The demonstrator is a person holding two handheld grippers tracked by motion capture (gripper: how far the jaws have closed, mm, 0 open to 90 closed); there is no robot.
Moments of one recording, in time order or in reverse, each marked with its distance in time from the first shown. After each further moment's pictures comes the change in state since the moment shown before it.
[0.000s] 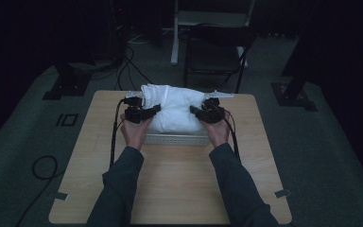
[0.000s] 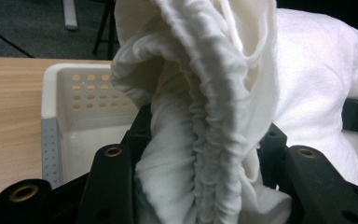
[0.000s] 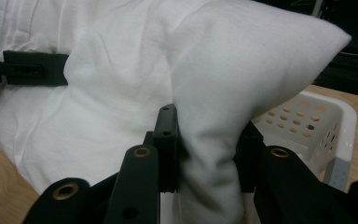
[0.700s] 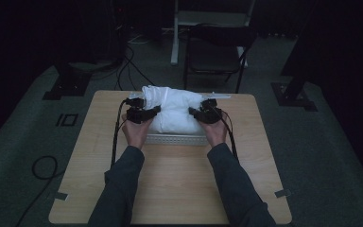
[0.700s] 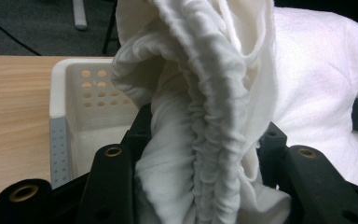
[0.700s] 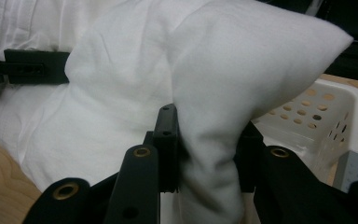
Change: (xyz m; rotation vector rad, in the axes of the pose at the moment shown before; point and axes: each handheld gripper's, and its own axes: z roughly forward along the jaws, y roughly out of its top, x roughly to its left) left arm 0.008 -0.006 0.016 0.005 0.036 0.035; right arm -0.005 -0.007 0.017 0.027 -0.005 0.022
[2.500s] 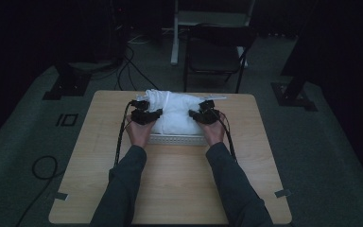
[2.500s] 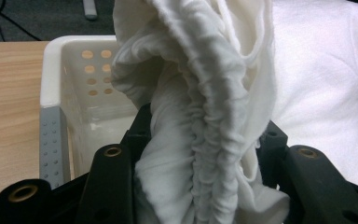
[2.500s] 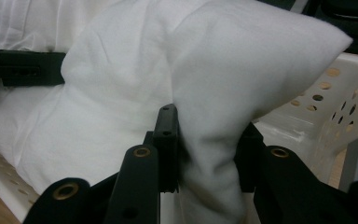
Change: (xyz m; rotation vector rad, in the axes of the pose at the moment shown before) left arm 0.005 -0.012 0.031 0.062 0.061 0.049; right arm -0.014 -0.011 0.027 0.067 -0.032 0.021
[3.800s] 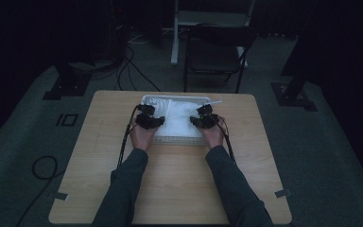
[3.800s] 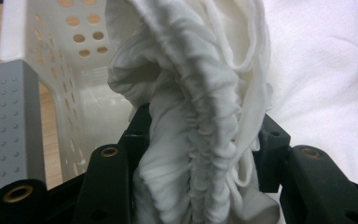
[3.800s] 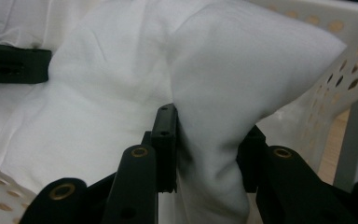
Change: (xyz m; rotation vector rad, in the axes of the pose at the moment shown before) left arm -0.012 -0.014 0.019 0.143 0.070 0.087; right arm -0.001 -0.016 0.014 0.101 -0.076 -0.031
